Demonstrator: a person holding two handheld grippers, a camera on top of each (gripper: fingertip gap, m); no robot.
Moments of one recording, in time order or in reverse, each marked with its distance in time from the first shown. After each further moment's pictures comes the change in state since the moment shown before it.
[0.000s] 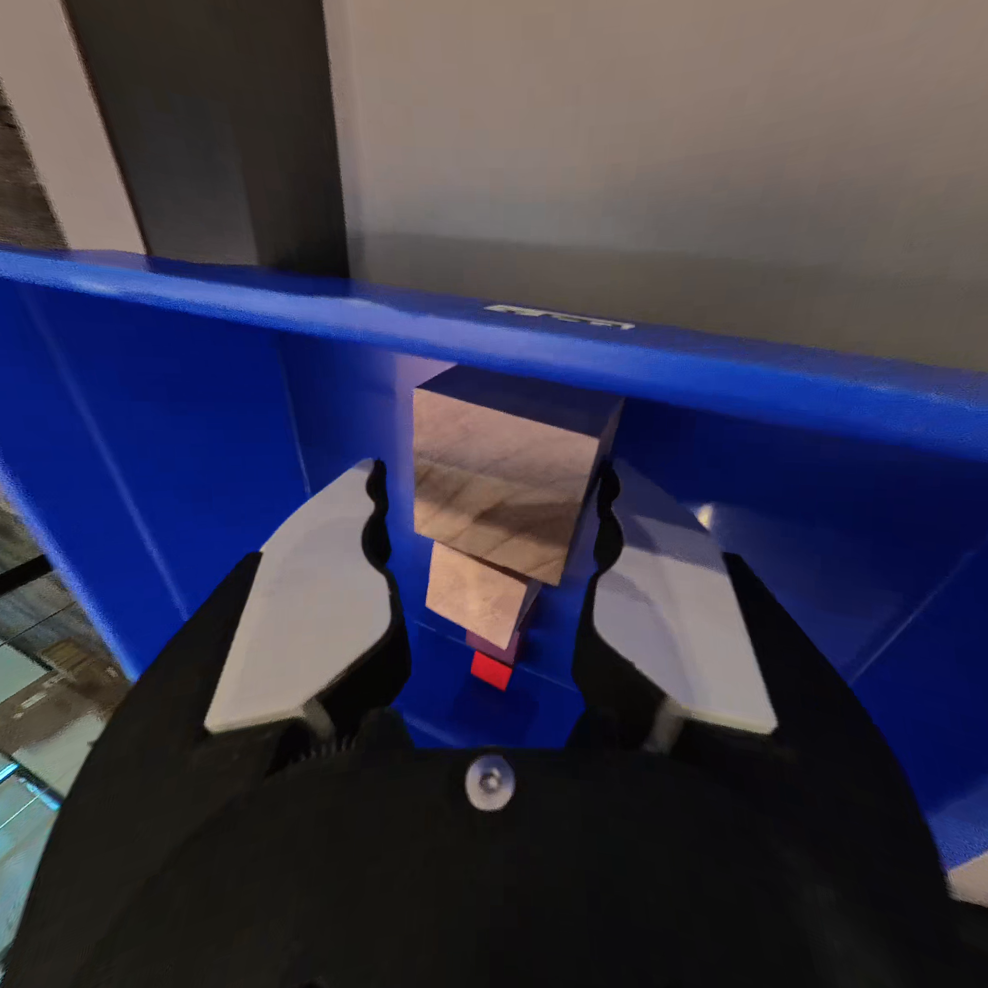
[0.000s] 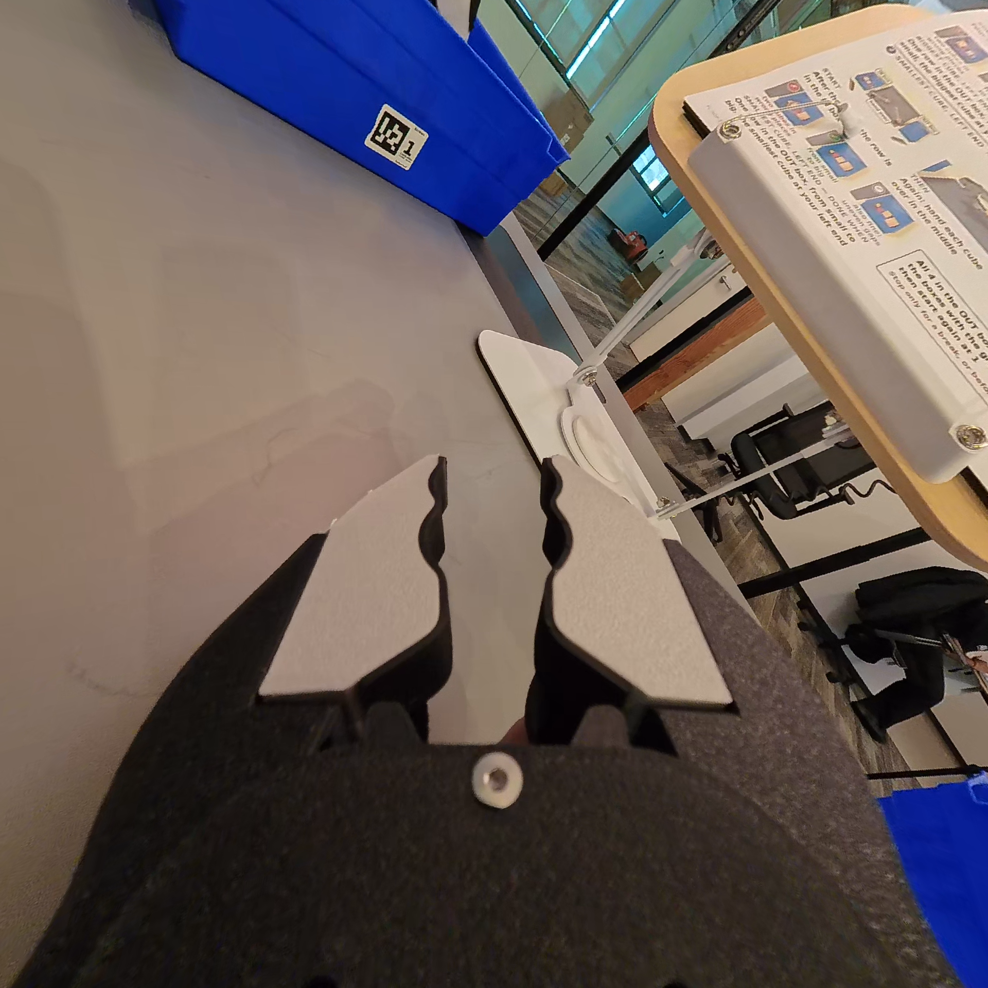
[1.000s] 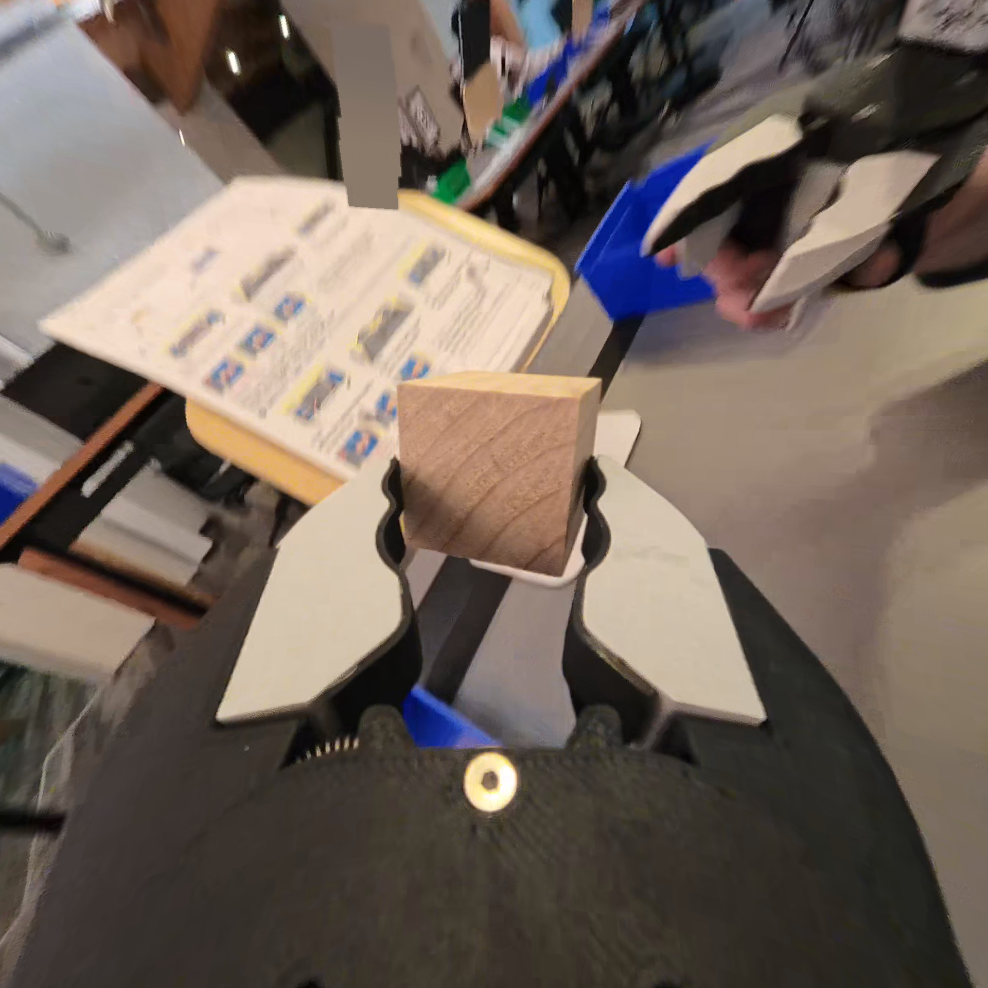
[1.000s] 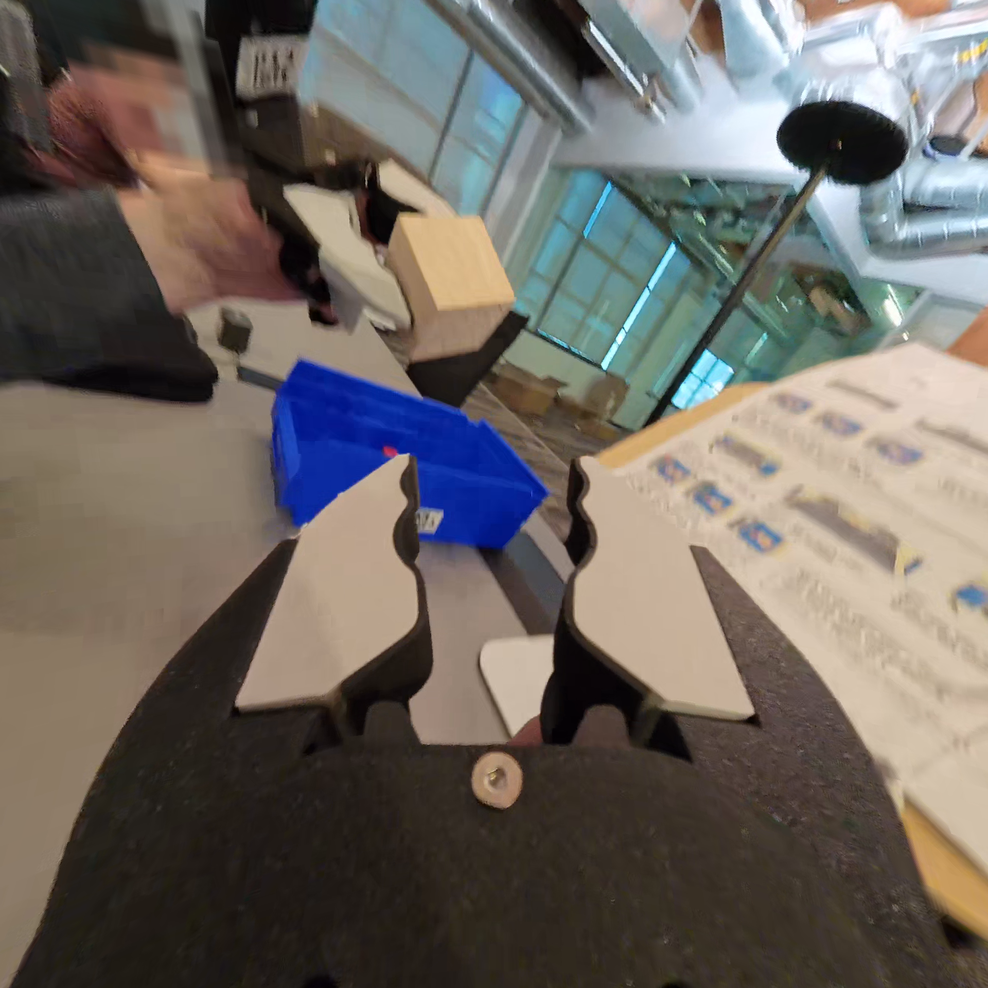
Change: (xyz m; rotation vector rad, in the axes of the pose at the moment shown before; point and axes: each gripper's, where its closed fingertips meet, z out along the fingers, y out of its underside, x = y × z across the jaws) left arm 0.034 -0.157 -0.267 1.044 -0.442 -0.236; right arm 0.073 -0.161 -0.023 0.524 -0.126 0.245
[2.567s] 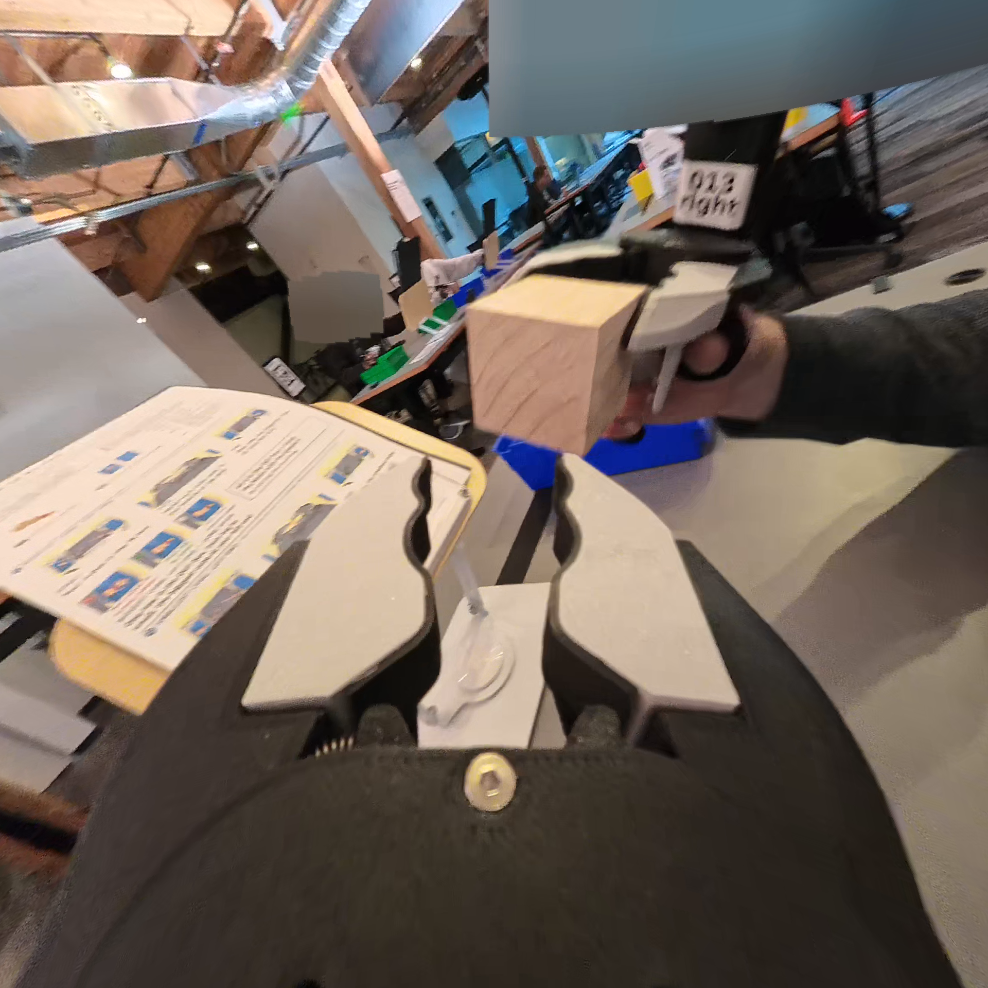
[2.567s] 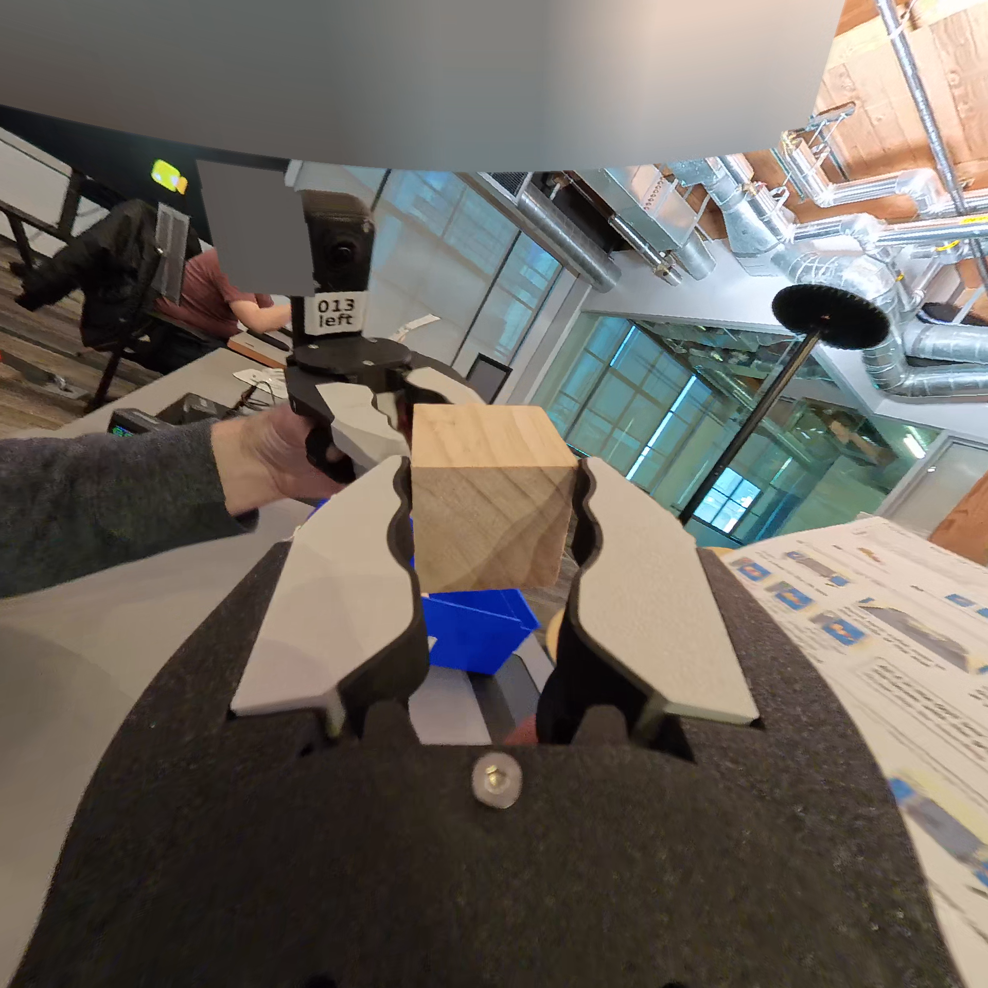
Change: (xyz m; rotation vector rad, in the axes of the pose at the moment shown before) left arm 0.043 -0.091 0.036 0.308 0.136 -0.026; right arm 0.025 -0.097 -0.015 0.230 -0.087 -0.030
